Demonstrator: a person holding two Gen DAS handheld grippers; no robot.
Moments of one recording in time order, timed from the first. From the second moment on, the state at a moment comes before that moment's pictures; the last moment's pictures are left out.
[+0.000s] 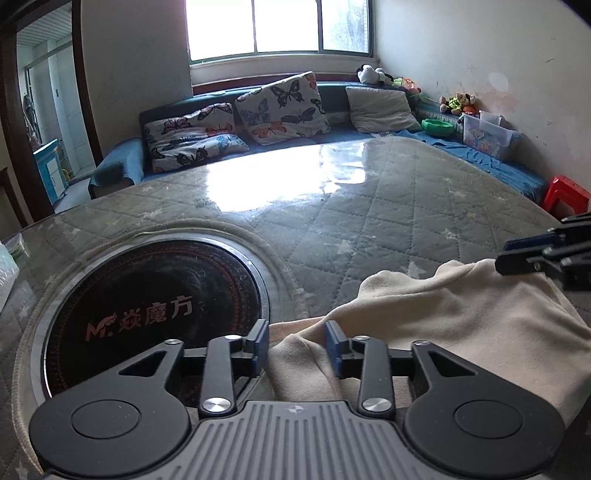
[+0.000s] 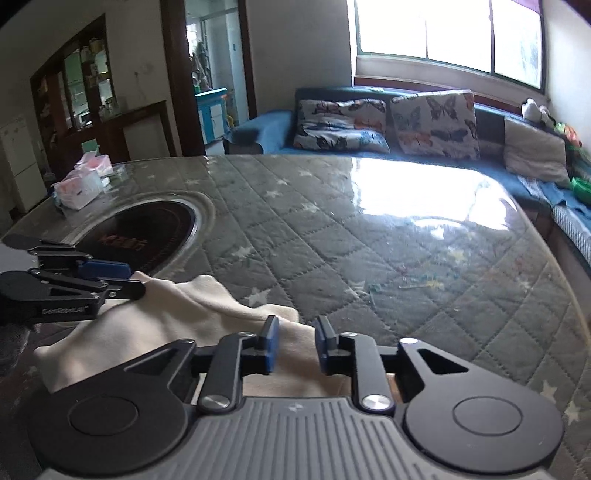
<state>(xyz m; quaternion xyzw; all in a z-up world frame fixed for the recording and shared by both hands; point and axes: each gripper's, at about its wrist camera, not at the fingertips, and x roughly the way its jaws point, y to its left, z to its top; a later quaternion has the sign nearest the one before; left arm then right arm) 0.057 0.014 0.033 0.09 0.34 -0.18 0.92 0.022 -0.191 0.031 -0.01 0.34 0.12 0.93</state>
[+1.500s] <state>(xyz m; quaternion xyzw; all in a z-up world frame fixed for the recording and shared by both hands) -0.039 0.020 0.025 0.11 0.32 -0.19 0.92 -0.098 -0.193 0.014 -0.03 0.33 0.09 0.94</state>
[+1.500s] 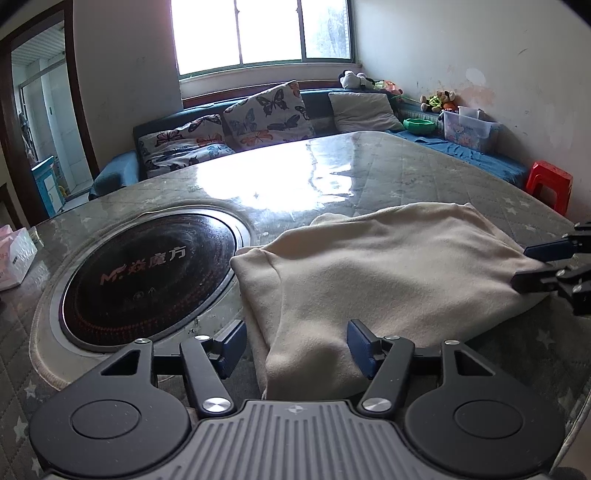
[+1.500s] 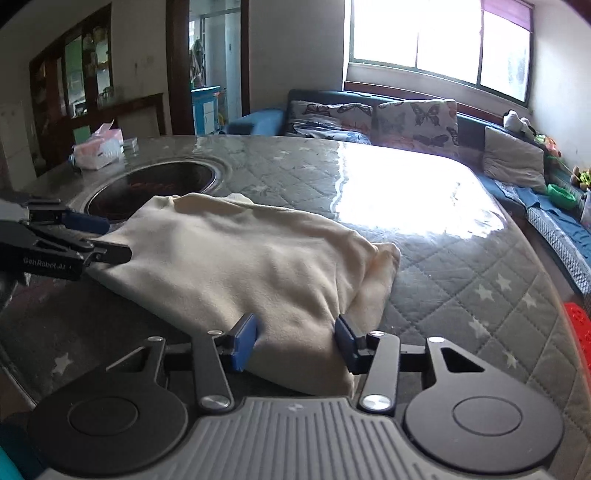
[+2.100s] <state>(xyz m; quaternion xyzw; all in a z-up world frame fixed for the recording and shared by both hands) -0.040 0.043 0.032 0.07 0.32 -0.17 0.93 -0.095 -0.190 0.030 -0.05 0.34 0.12 0.93</state>
